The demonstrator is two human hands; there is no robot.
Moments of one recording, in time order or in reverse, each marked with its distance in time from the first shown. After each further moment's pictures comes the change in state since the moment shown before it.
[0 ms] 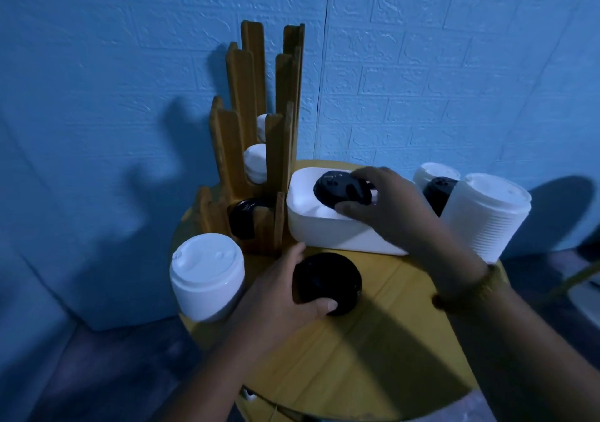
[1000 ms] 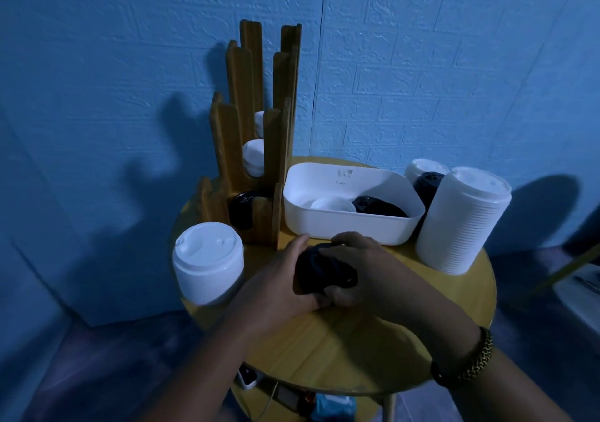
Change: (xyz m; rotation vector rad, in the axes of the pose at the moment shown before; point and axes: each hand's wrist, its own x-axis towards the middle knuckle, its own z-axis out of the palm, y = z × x) left_hand -0.001 -0.001 0.000 0.050 -0.095 0.042; right_hand -0.081 0.002 0.034 -0.159 -0.391 -0.164
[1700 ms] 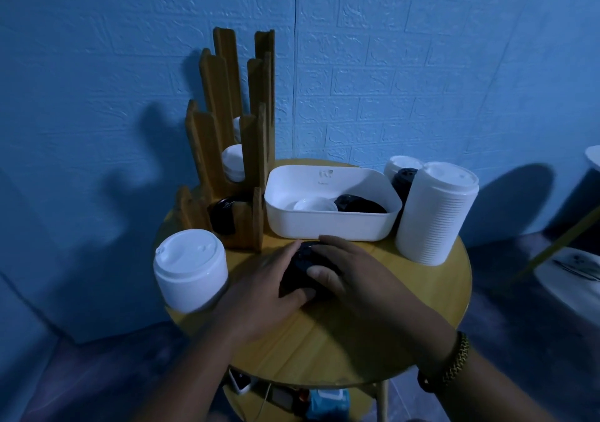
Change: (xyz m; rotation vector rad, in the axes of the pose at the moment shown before) left_hand -0.003 0.009 0.000 0.092 -0.035 0.035; right_hand -0.017 0.007 0.014 0.162 0.132 0.041
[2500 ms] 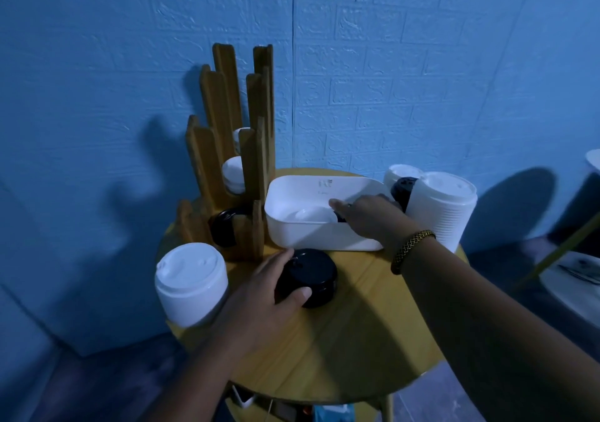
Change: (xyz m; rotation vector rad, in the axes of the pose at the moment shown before) left_hand 0.005 -0.008 0.002 -0.047 0.088 -0.066; right_hand 0.102 0.037 -0.064 -0.658 -0.190 0.149
